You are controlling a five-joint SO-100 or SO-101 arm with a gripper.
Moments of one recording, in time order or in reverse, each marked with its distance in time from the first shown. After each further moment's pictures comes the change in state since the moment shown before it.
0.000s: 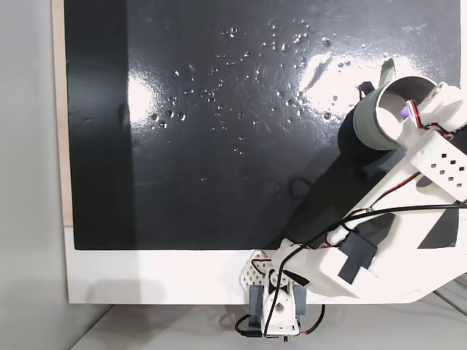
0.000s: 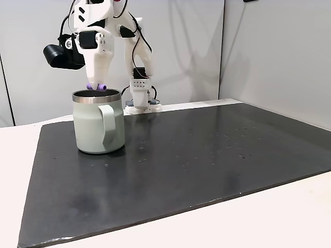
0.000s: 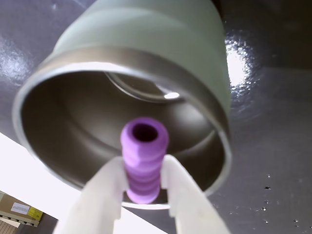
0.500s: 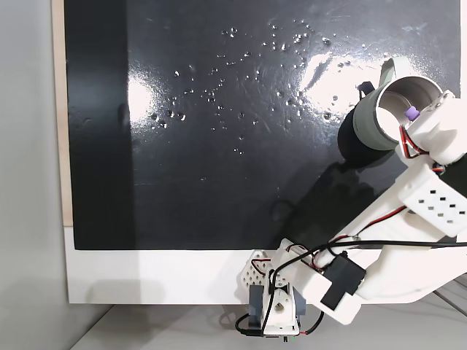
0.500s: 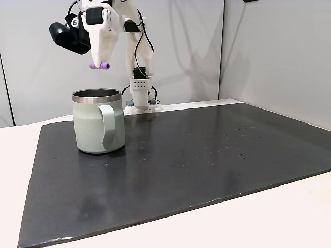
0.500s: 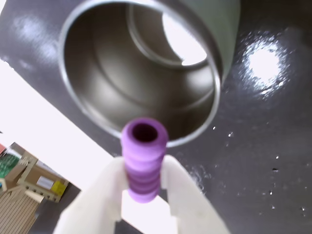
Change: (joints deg) arm -0.7 11.2 4.5 0.0 0.6
